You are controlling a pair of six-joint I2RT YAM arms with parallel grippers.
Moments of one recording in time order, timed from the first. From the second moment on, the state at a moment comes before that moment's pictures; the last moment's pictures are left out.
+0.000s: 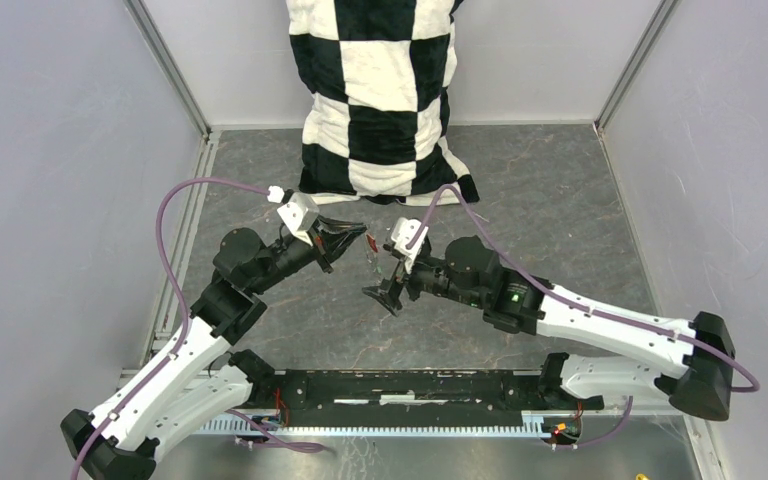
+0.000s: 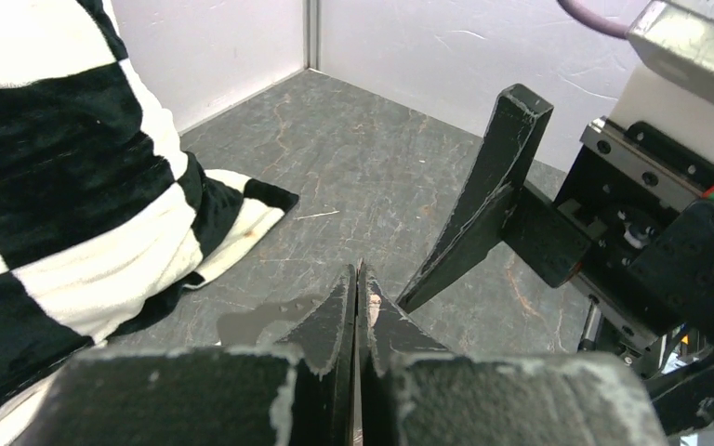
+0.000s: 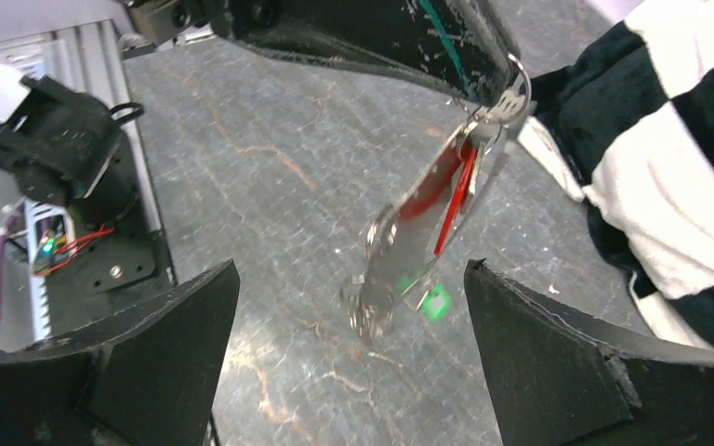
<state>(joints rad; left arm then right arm) -0.62 0.73 0.71 0.11 0.35 -0.10 1.11 1.10 0.89 0.01 -0.05 -0.06</state>
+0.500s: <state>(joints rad) -0.62 0.72 0.71 0.10 0.34 -0.10 1.12 1.23 0.85 0.22 0.16 -0.13</state>
